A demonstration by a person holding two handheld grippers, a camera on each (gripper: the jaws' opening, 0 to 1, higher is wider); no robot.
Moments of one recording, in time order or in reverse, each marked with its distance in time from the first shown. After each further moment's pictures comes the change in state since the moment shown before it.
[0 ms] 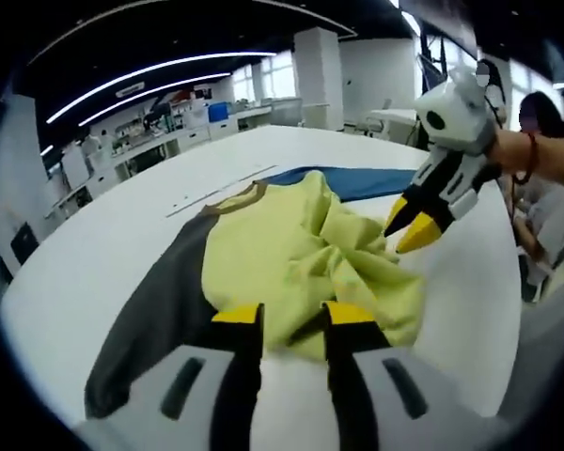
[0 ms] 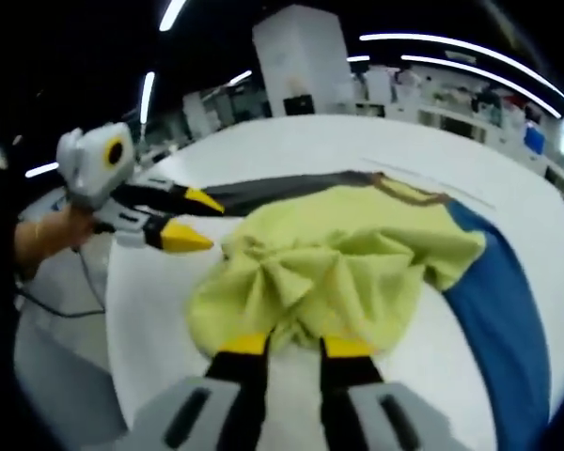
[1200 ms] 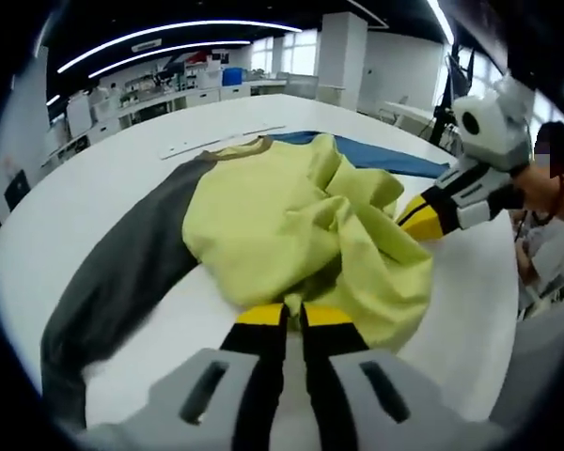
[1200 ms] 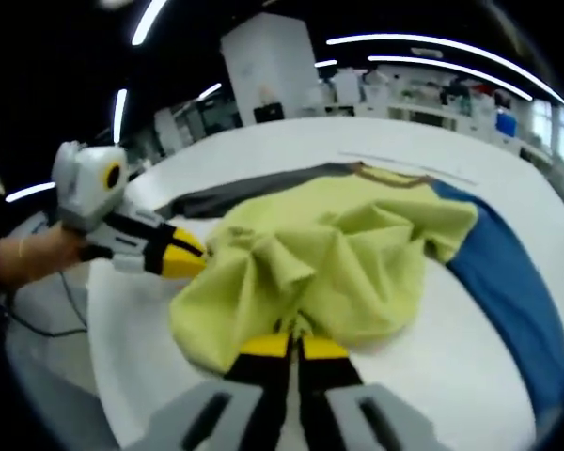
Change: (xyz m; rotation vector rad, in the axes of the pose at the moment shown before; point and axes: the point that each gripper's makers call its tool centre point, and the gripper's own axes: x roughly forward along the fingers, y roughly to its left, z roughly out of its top) left arm 0.017 -0.014 -0.030 -0.158 0.086 -0.035; right arm 0.013 0.002 -0.008 0.081 -0.049 -0.106
